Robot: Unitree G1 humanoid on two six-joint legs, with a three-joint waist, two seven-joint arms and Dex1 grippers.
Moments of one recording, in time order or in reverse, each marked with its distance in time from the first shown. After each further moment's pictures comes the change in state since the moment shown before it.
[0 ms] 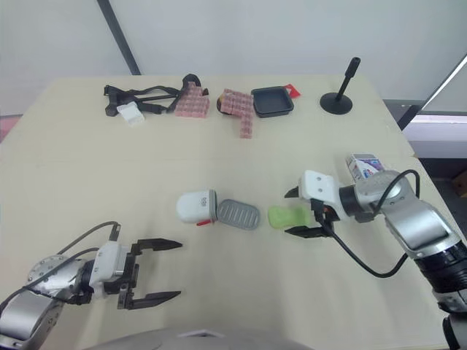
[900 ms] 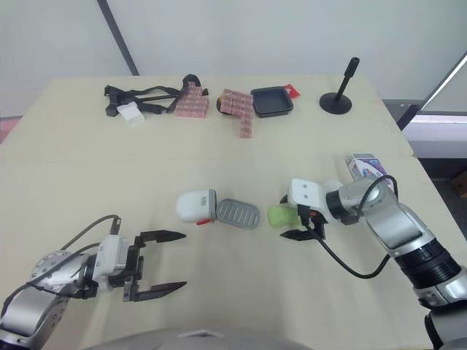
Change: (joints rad) left arm -0.037 -0.024 -0.007 -0.031 -0.017 0.006 0.051; right arm -0.027 0.064 0.077 0.071 -0.131 -0.019 -0.005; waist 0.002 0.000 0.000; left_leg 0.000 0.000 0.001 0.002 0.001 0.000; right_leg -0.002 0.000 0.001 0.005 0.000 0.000
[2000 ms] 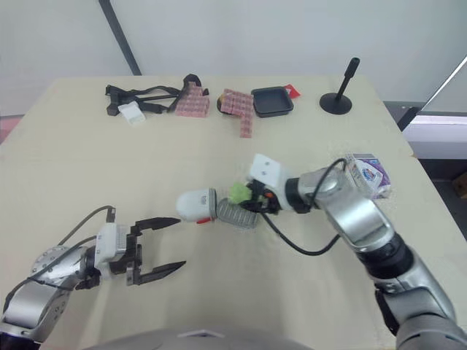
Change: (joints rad) left arm -0.042 -0.019 0.023 0.056 -0.012 0.014 0.089; right arm -0.200 0.286 0.067 -0.302 0.075 0.649 -0.354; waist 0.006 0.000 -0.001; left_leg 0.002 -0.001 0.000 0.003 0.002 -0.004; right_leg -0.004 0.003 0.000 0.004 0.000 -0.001
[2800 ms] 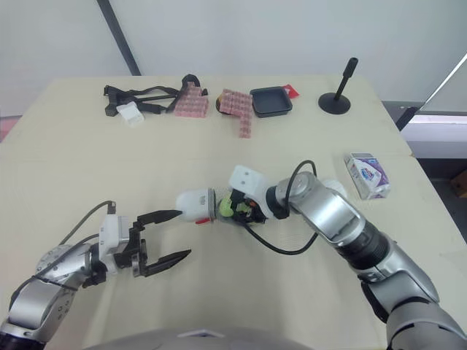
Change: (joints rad) left arm -0.004 -0.027 -0.006 -0.062 -0.025 0.067 0.076; right arm -0.081 0.037 0.165 0.067 0.023 0.101 -0.061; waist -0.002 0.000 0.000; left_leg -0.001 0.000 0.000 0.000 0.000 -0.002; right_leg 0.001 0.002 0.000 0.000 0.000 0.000
